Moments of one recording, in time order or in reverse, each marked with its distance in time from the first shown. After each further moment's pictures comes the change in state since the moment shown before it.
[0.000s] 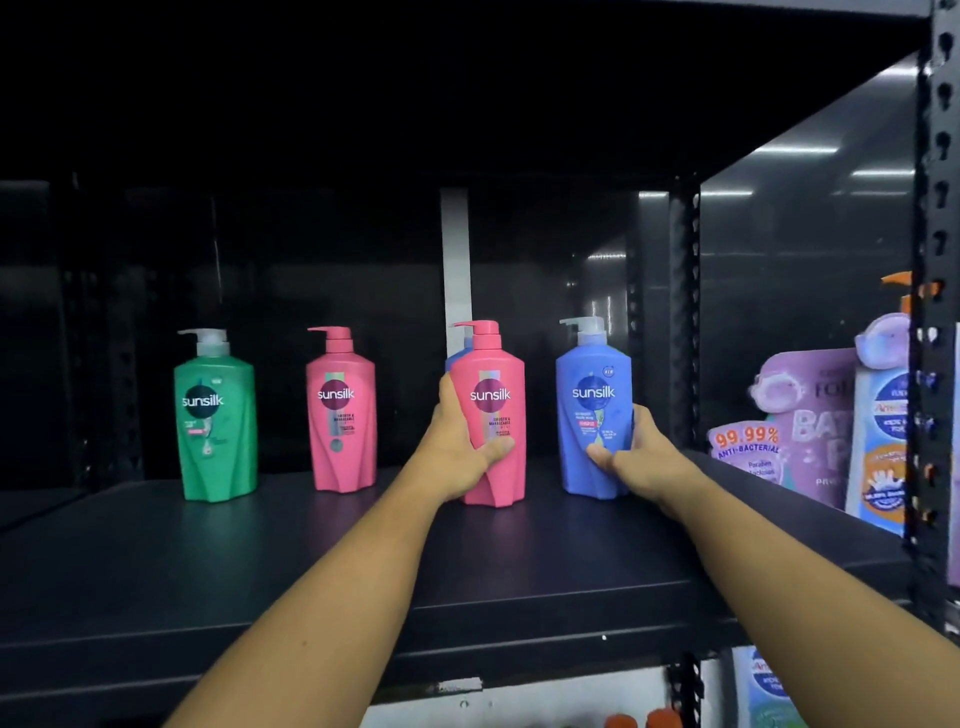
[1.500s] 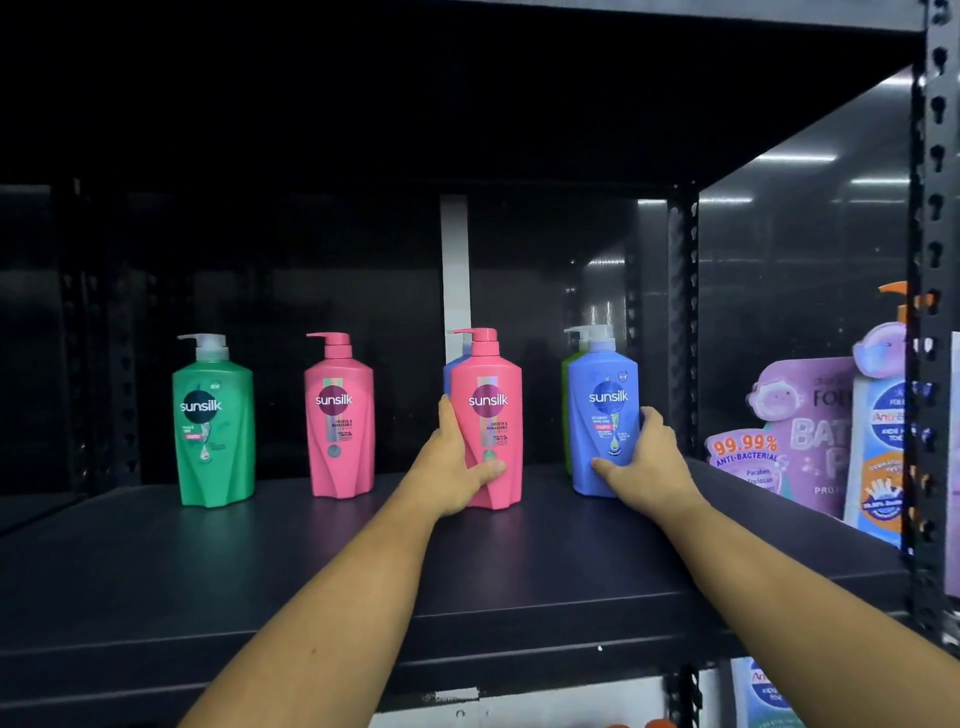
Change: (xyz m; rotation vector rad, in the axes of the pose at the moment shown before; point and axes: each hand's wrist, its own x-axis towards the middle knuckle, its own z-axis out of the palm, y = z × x) left_hand -0.004 -0.007 0.002 0.111 -0.038 0.008; right_hand 0.001 0.005 0.001 -0.337 0.232 -0.058
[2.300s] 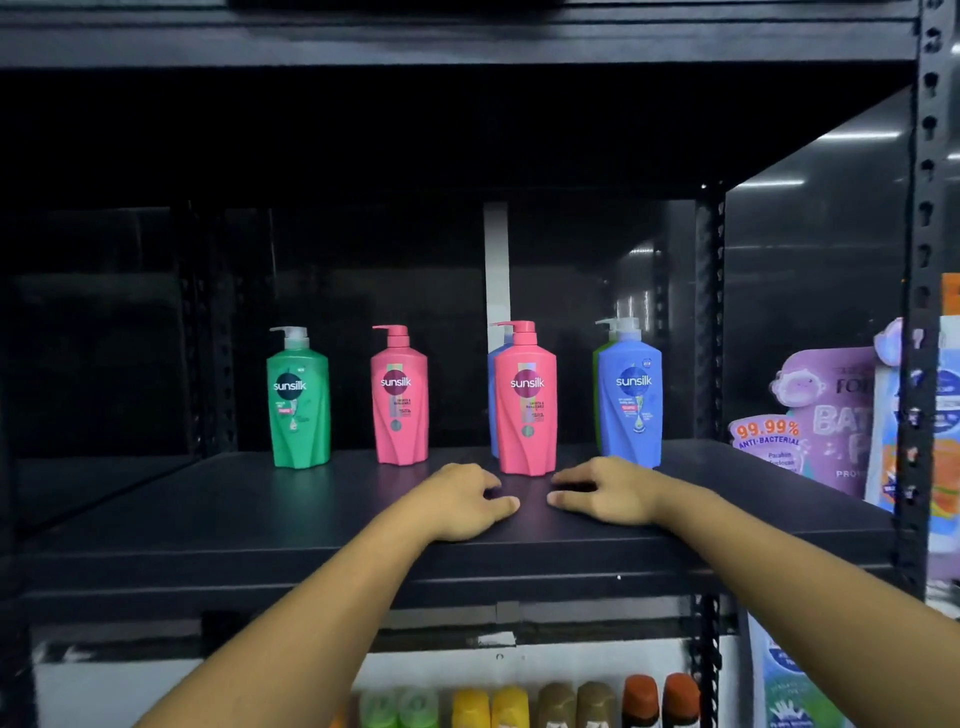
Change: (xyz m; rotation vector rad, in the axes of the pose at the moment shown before) left_hand -0.112 0.043 -0.045 0.591 -0.360 -0.144; right_hand -0.081 -0.066 -0.012 -0.418 -0.722 -0.375
